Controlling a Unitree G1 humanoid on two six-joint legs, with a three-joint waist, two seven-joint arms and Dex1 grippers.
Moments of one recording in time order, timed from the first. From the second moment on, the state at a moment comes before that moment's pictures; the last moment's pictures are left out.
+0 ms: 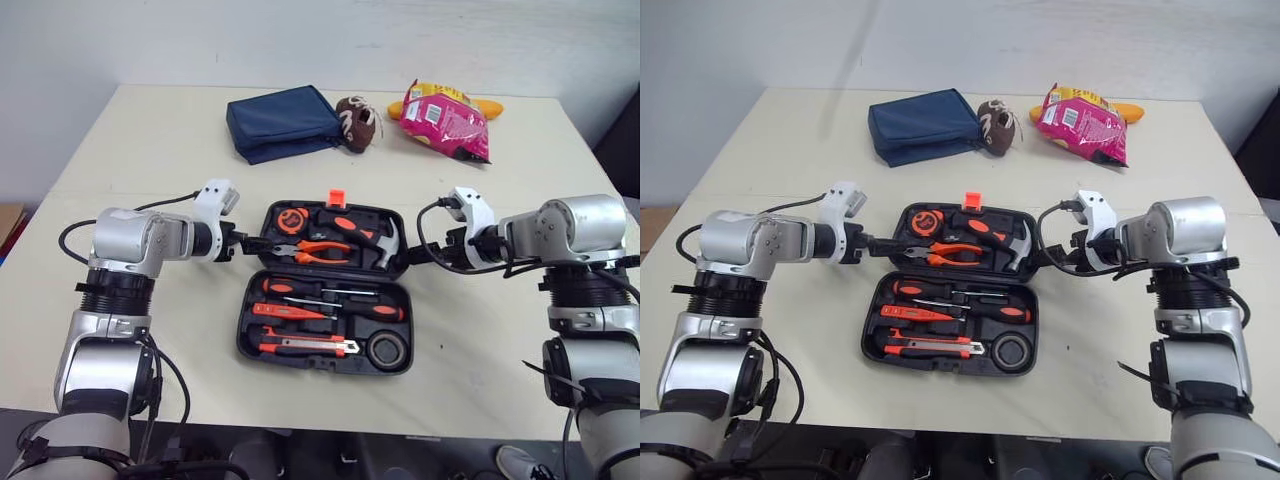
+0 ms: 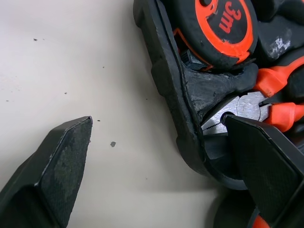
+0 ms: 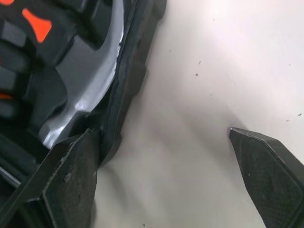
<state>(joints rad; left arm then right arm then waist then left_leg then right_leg) -0.89 0.58 -0.03 0.28 -0.38 1.27 -0.52 -0.95 -0.60 -0.01 0.28 0.39 1.55 0.61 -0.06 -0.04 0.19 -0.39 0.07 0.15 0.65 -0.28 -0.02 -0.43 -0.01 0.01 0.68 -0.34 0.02</state>
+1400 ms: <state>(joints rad) -0.45 0.45 0.06 0.22 -0.07 -0.15 -0.55 -0.44 -0.51 -0.01 0.24 0.10 -0.21 0.69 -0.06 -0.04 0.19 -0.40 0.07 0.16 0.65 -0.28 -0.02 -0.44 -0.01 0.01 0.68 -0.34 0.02</state>
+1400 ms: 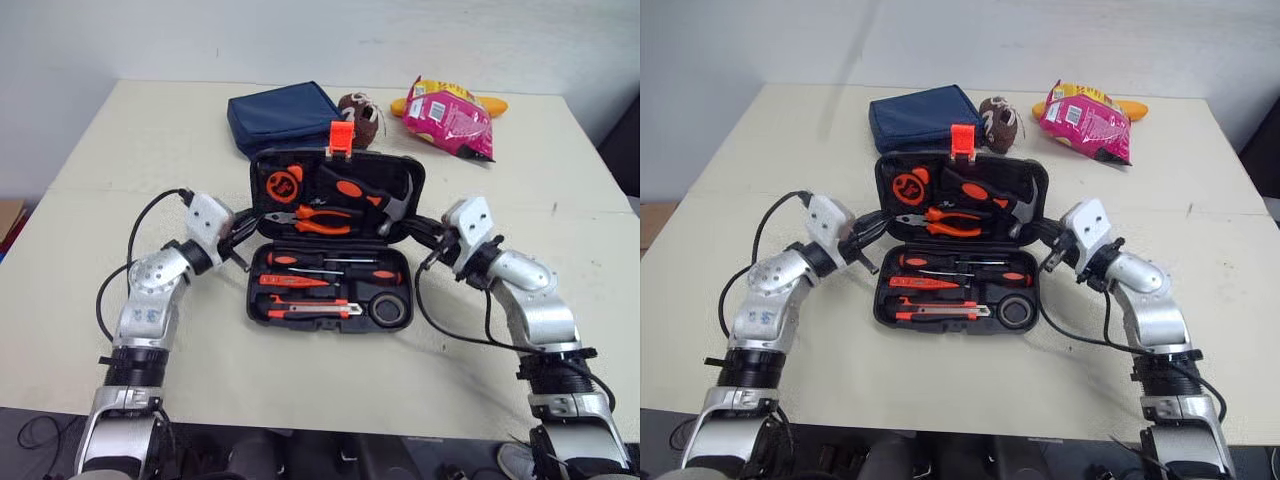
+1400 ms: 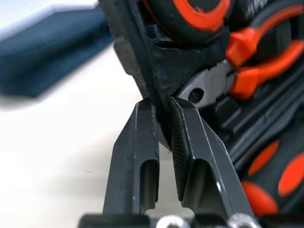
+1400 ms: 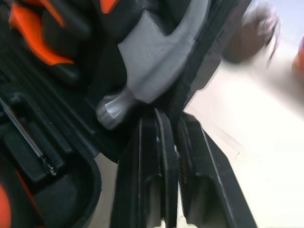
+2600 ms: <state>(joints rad) -0.59 0.62 0.04 0.43 -0.18 -0.09 -0.77 0.11 -1.00 0.10 -0.16 0.41 -0.10 1.04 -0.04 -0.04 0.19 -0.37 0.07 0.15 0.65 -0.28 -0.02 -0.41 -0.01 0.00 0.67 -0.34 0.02</state>
